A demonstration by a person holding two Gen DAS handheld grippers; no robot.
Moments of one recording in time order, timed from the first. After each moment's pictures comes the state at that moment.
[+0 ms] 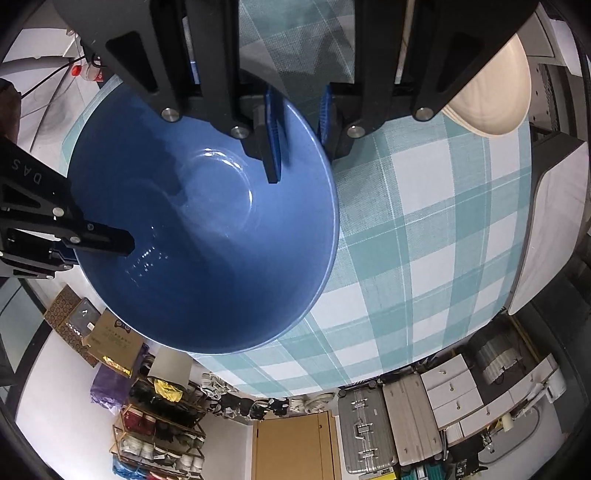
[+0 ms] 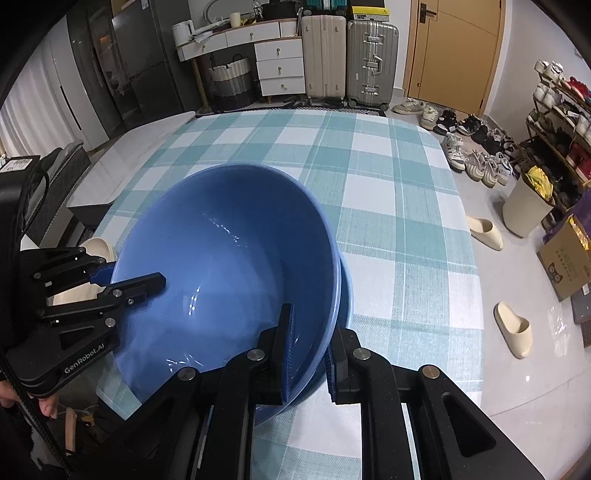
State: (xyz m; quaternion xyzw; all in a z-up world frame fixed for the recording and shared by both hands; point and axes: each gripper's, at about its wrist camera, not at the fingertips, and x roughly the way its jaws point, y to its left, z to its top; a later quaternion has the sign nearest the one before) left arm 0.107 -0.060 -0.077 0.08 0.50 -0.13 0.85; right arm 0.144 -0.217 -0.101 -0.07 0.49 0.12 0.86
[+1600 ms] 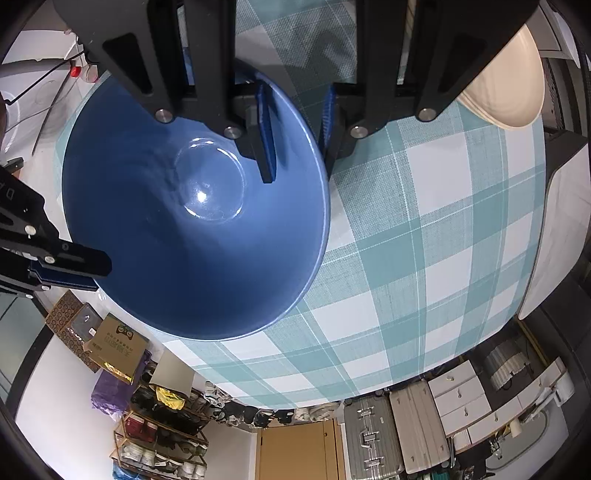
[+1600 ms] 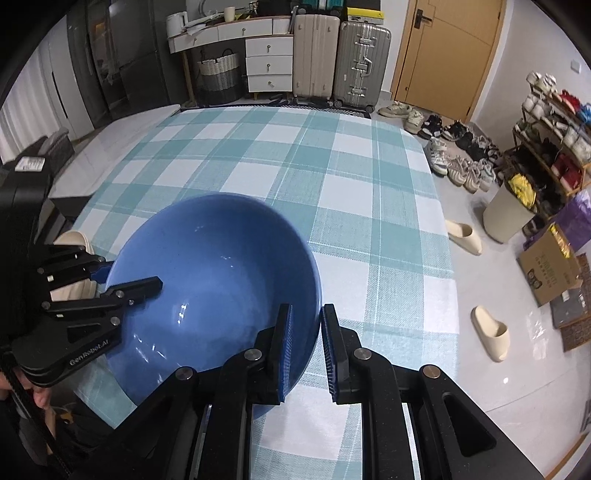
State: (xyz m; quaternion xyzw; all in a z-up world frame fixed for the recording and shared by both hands) left arm 0.120 -0.065 -0.096 0.08 0.51 -0.14 0.84; right arm 0.149 -0.225 -0.101 -0.10 0.48 0.09 0.87
